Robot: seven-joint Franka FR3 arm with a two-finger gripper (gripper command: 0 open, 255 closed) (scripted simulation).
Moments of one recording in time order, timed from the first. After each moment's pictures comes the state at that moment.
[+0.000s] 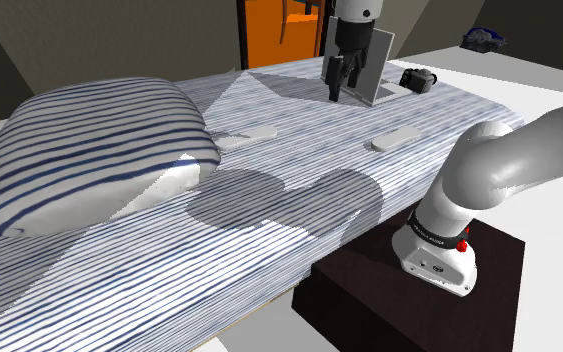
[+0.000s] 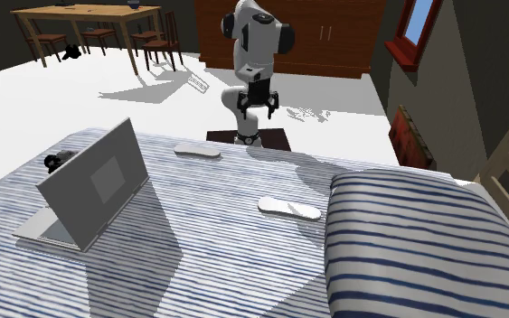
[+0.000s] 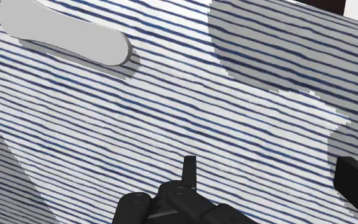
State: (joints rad) arm 0.02 -0.74 0.05 -2.45 -0.02 1.71 0.03
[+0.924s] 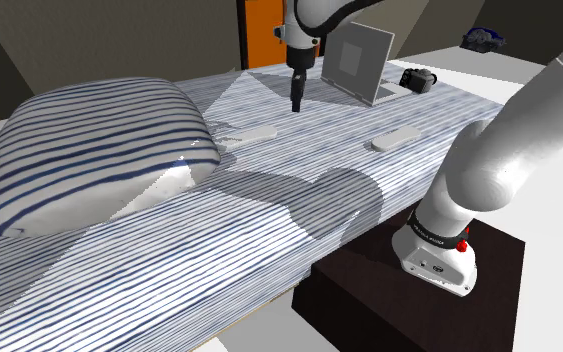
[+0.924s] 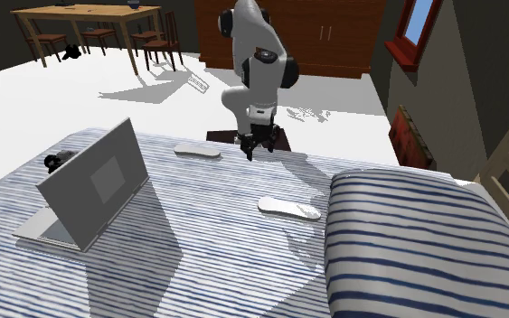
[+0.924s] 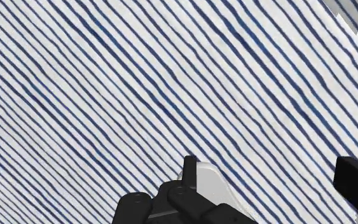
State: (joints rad) arm 0.12 -0.28 -0.06 -2.28 -0.06 2.01 -0.46
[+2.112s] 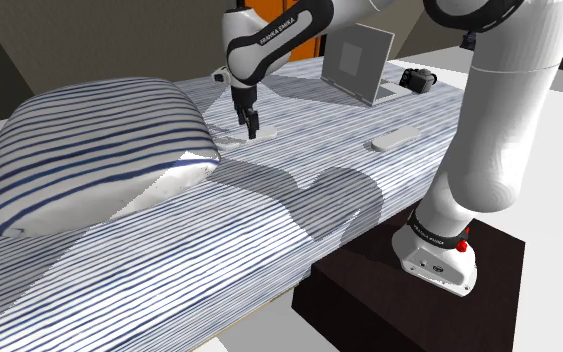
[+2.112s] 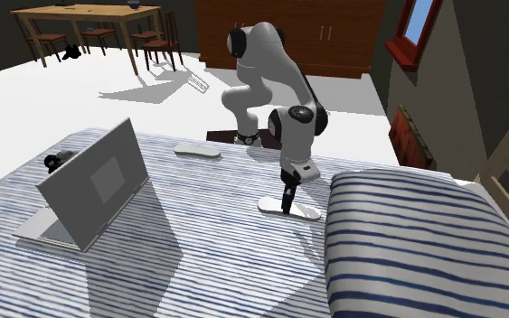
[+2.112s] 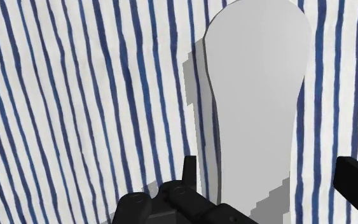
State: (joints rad) arm 0.19 0.25 -0.02 -1.94 -0.02 2.20 -0.99
